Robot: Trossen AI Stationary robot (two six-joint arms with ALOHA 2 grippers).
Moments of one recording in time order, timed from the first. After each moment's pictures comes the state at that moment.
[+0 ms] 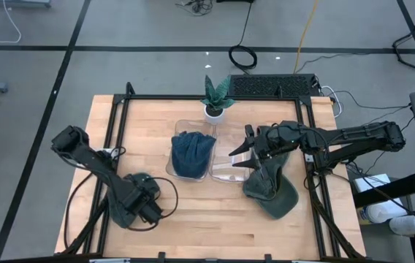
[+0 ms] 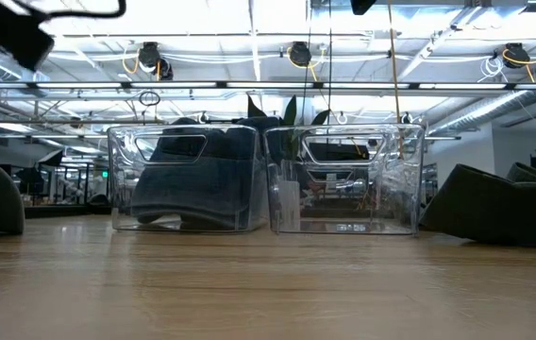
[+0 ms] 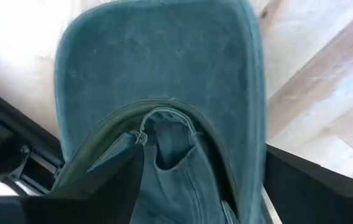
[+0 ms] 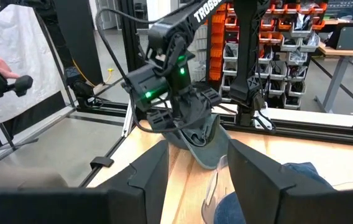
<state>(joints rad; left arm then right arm) -0.66 1.63 1.12 -1.28 0.05 -1.31 0.05 1.11 0.87 0.13 -0.24 0.01</state>
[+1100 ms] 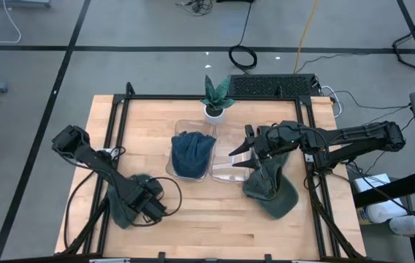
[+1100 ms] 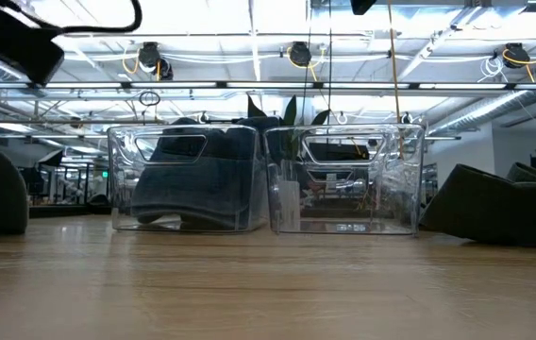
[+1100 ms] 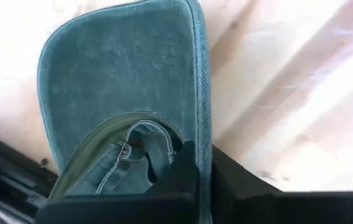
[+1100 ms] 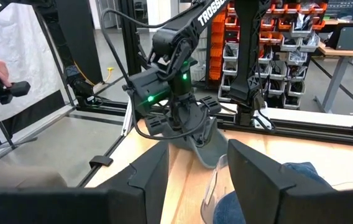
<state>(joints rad) -0.63 1.63 1.07 -1.12 0.06 -1.24 0.05 1.11 0.87 0.12 -0.24 0.01</state>
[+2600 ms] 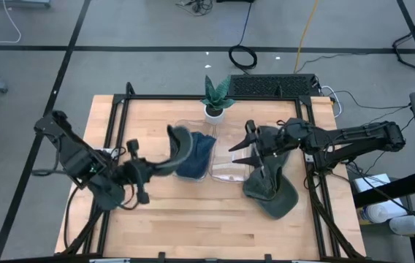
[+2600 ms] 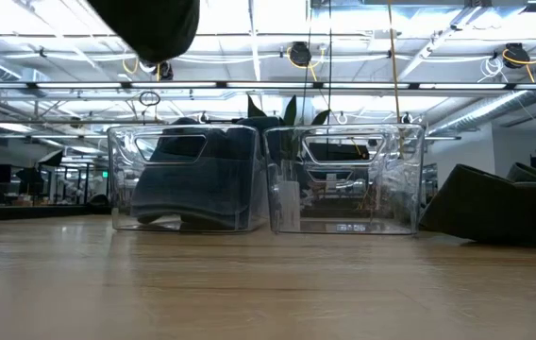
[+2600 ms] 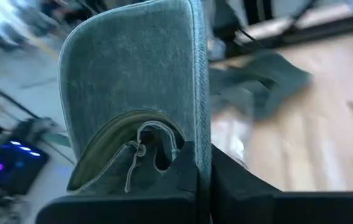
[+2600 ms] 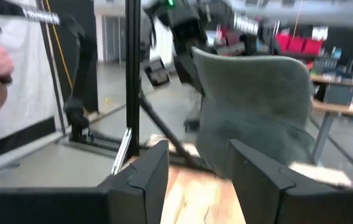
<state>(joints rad) -0.71 1.28 1.45 -0.96 -0.95 -0.30 0.05 1.11 0.87 0.31 -0.24 -0.05</state>
